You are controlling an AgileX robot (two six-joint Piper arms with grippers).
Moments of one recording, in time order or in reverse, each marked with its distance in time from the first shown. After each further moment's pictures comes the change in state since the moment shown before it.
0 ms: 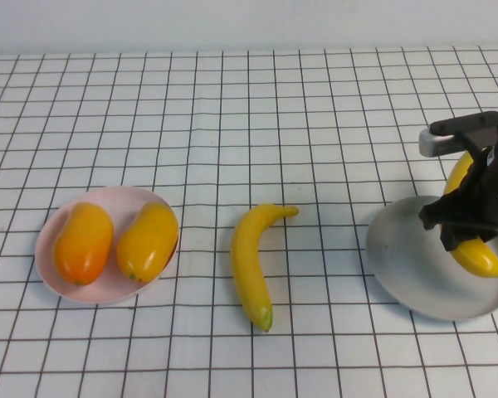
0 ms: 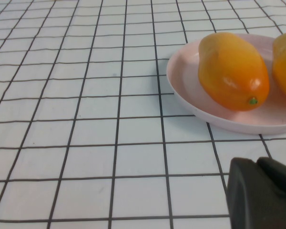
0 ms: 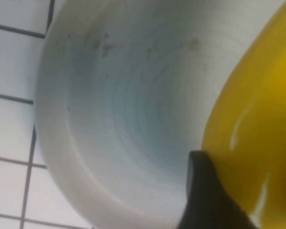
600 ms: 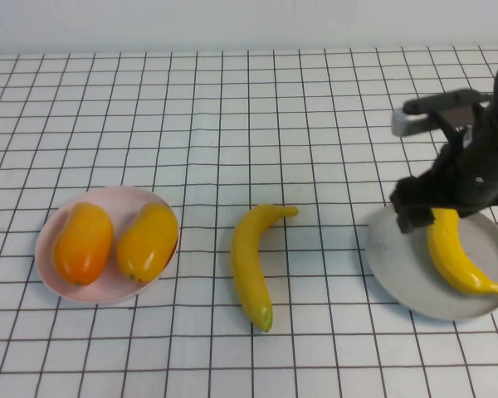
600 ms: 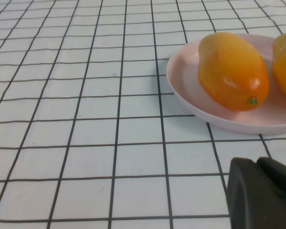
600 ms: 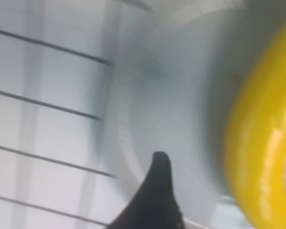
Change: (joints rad) right arm 0.068 -0.017 -0.060 0.025 0.011 0.001; left arm 0.000 0.000 0.000 0.000 0.000 0.000
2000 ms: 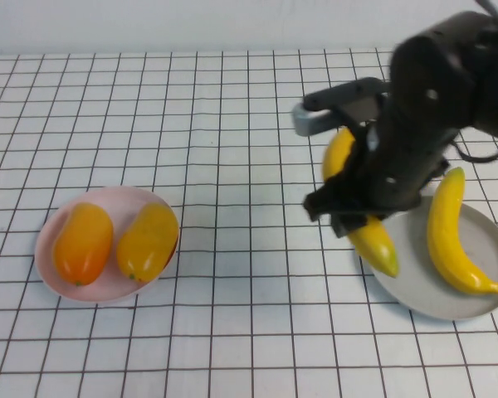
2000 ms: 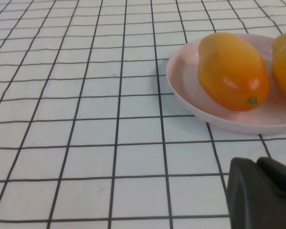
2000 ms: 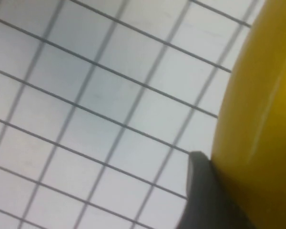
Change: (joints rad) right arm 0.292 0.035 -0.219 -0.026 0.143 0.164; left arm 0.000 0.000 0.000 0.000 0.000 0.000
